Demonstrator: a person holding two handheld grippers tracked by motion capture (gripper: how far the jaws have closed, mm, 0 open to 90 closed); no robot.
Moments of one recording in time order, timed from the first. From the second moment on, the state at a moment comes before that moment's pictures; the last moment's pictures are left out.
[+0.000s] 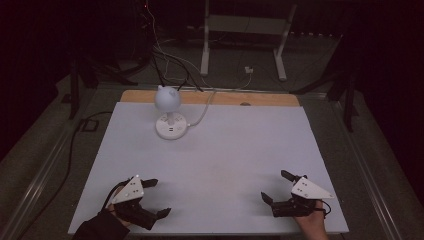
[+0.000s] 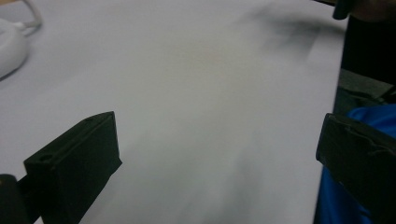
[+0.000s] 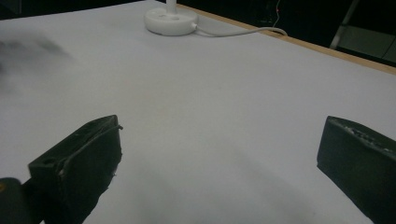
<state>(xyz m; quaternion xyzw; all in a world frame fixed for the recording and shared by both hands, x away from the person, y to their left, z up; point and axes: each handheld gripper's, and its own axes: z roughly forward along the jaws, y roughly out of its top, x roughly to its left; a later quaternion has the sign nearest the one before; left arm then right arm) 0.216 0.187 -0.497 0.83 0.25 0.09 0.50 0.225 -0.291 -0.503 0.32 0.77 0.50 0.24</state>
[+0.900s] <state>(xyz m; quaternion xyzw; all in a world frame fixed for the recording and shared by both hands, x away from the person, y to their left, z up) 0.236 0.177 -0.465 0.84 0.22 0.08 0.49 0.223 -0.291 -0.501 0.32 0.77 0.50 0.25</state>
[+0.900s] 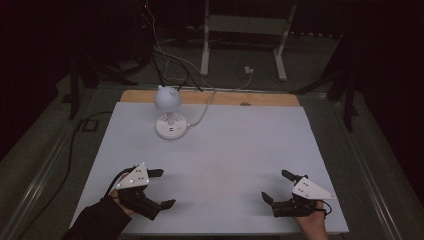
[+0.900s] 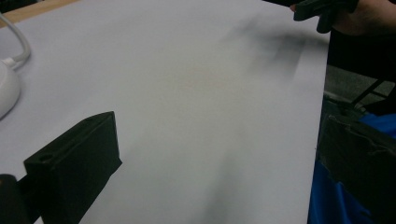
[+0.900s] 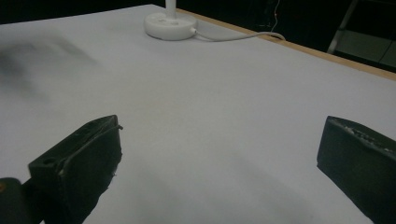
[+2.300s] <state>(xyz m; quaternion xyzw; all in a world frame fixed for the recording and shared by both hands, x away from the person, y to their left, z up) 0.293 0.162 -0.442 0.82 0.27 0.11 0.50 0.223 -0.292 -0.501 0.32 0.76 0.51 0.25</state>
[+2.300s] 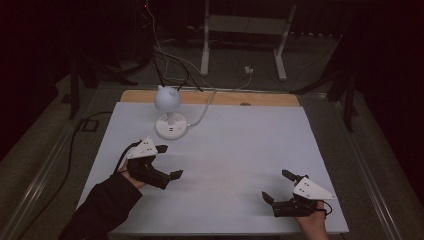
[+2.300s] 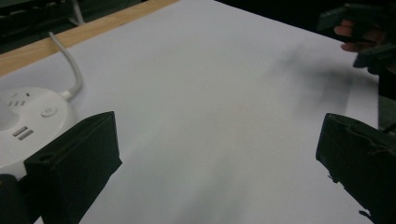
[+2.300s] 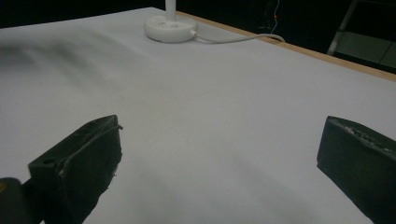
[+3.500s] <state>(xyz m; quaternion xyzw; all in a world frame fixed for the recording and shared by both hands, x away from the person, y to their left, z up) 0.346 0.138 -0.448 0.78 0.36 0.20 0.48 0.224 -0.292 -0.501 0.32 0.76 0.51 0.25</state>
